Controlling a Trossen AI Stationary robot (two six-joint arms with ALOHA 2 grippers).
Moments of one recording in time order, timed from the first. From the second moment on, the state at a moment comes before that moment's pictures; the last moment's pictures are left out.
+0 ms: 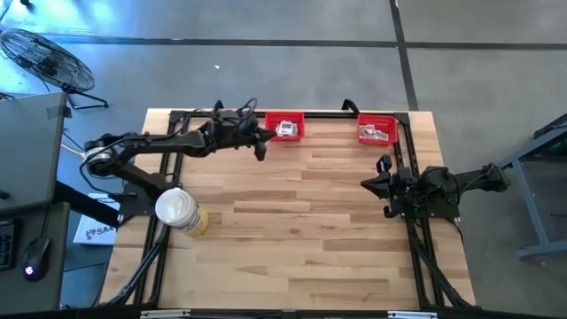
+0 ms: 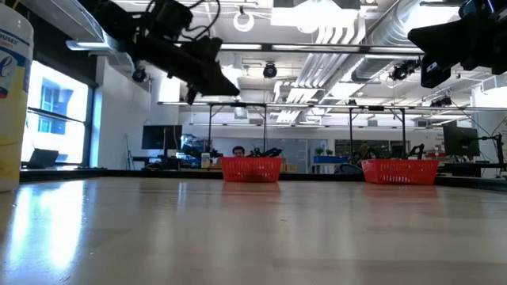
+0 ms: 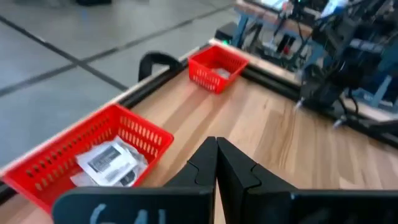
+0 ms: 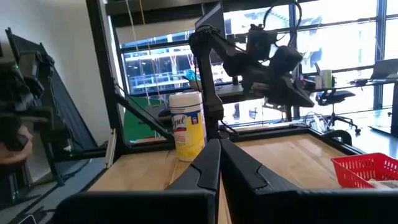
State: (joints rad) left arm 0.44 1.39 0.78 0.34 0.08 -0.23; right arm 0.19 0.01 0.01 0.20 0.19 0.10
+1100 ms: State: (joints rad) left arm 0.04 0.87 0.45 0.15 -0.32 -0.18; right arm 0.19 0.01 0.01 0.20 0.19 0.10
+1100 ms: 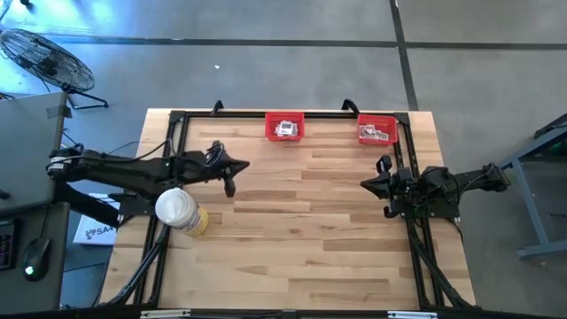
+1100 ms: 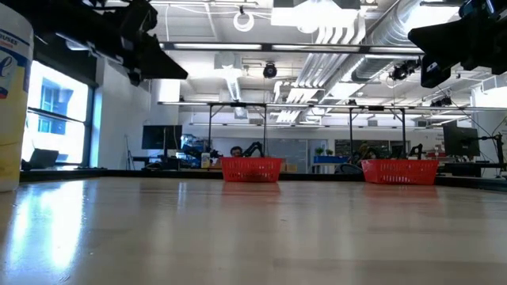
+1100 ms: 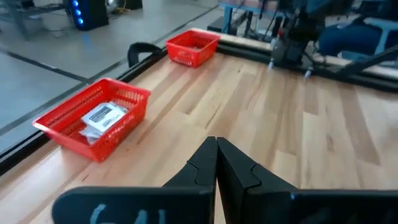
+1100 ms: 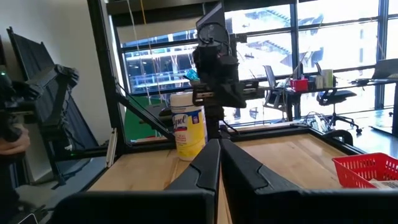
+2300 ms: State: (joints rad) left arm -0.08 0.51 0.12 0.19 0.01 -0.09; right arm 0.19 0.01 0.01 0.20 0.19 0.10
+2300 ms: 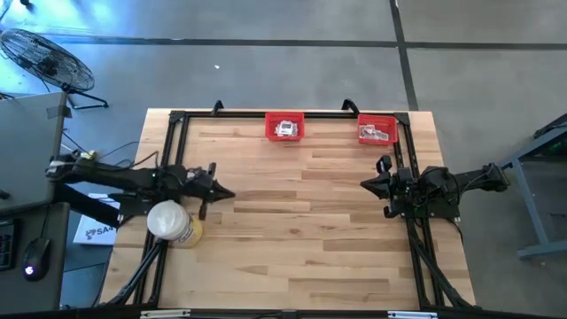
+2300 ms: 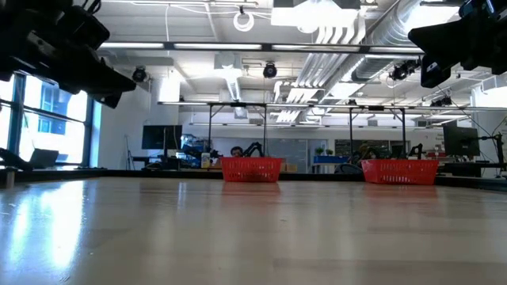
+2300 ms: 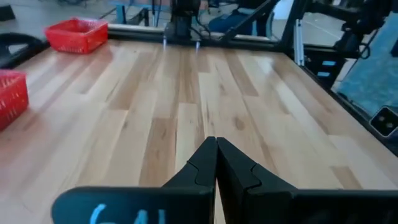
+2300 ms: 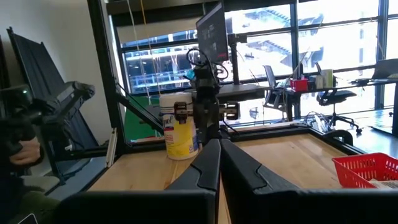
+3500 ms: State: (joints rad) left arm 0.07 0.02 0.02 -0.01 0.00 0.00; right arm 0.19 0.01 0.01 0.20 0.19 0.10
